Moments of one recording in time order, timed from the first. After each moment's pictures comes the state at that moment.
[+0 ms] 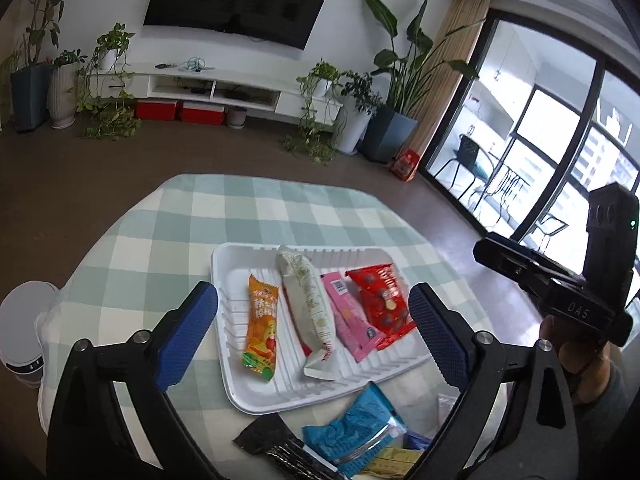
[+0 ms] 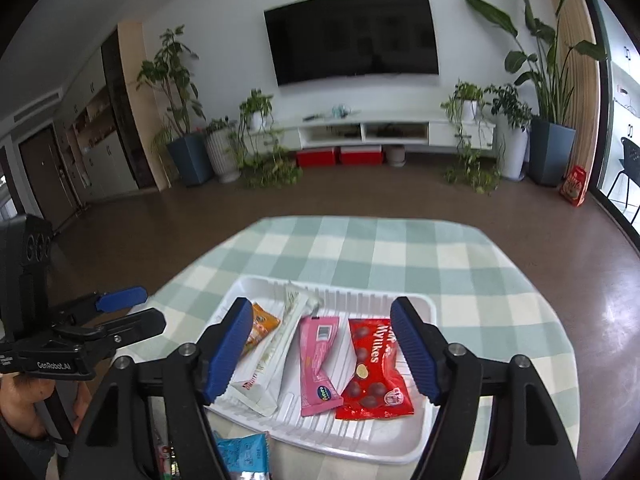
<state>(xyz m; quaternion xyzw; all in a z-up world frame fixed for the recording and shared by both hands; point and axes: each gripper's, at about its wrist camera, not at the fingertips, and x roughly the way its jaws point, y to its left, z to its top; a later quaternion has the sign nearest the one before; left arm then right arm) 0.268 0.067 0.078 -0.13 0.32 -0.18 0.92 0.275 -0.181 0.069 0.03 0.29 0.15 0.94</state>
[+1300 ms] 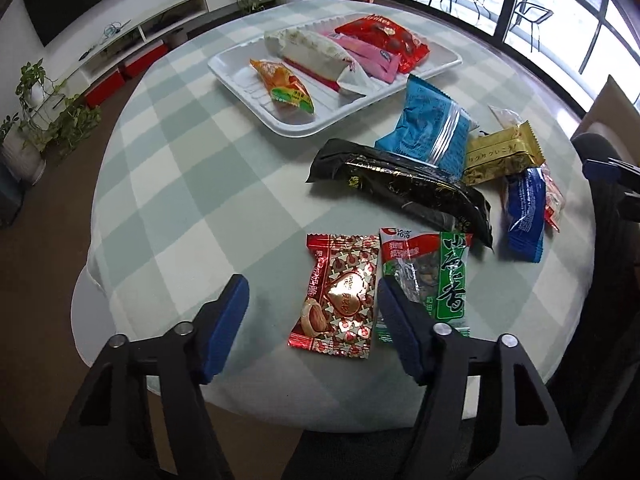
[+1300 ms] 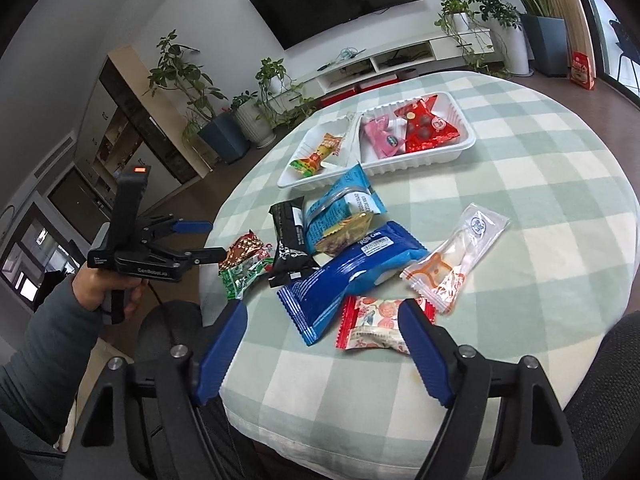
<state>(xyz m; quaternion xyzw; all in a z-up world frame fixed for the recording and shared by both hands) 0.185 0.096 -0.047 0.18 0.51 -0.23 0.81 0.060 -0.177 -0.043 0.16 0.39 0.20 0.88</state>
